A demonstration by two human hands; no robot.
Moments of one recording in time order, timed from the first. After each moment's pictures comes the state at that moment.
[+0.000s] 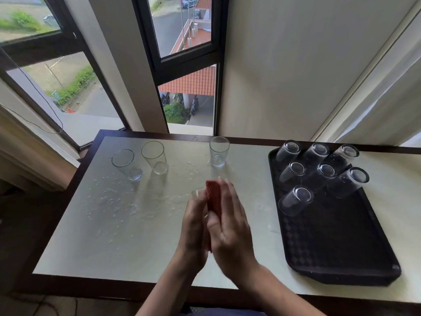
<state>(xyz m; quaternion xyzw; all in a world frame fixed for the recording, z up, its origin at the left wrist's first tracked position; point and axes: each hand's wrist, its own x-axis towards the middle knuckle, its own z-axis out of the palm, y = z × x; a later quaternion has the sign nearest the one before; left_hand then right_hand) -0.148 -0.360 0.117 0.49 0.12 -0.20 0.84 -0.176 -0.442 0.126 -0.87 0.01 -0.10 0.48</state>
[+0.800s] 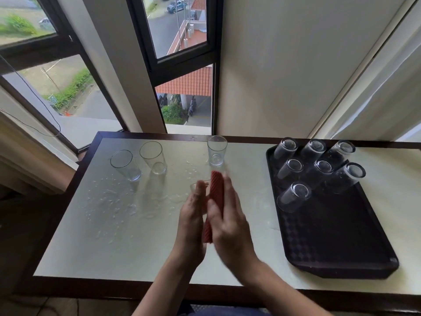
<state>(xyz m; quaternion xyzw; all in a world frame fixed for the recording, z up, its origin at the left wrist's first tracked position) -0.146 -0.361 0.132 0.54 0.12 -0.15 0.82 -0.175 -0.443 0.132 -0.82 0.05 -0.05 0.57</state>
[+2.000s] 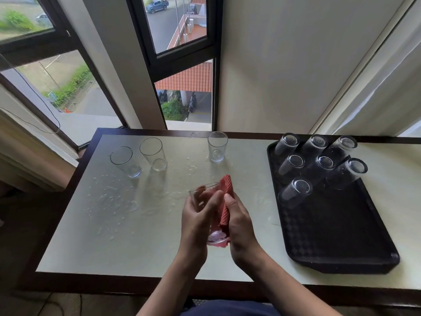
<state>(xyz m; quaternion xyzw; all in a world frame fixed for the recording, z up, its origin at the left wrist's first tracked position) -0.153 -0.365 0.118 0.58 0.16 -0.13 0.78 -0.165 -0.454 0.112 -0.55 0.22 0.06 0.80</state>
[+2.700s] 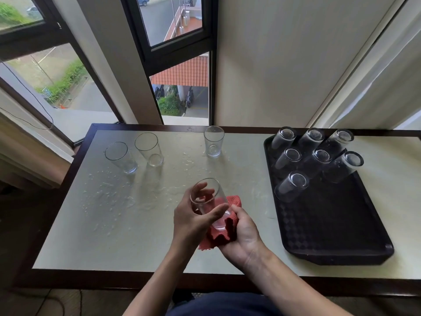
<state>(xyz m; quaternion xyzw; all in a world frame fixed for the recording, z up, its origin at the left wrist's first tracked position) -0.152 -0.352 0.087 0.75 0.06 -0.06 0.65 -0.173 -0.463 0.099 -0.23 0.42 0.17 0.86</state>
